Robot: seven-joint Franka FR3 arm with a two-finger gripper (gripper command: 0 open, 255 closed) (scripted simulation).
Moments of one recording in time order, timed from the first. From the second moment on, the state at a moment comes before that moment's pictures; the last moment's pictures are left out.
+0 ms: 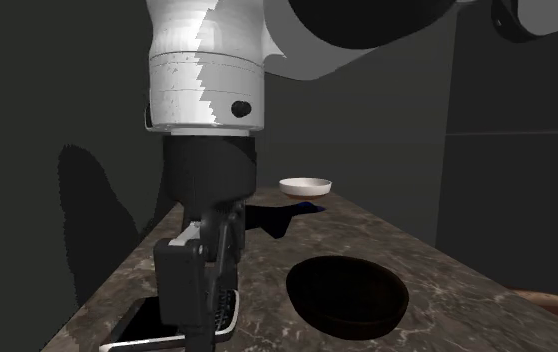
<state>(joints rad) 0.32 0.40 0.32 -1.67 -0.13 2.06 0.38</state>
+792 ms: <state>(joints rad) 0.32 0.36 0.33 -1.57 -0.11 1.92 0.37</state>
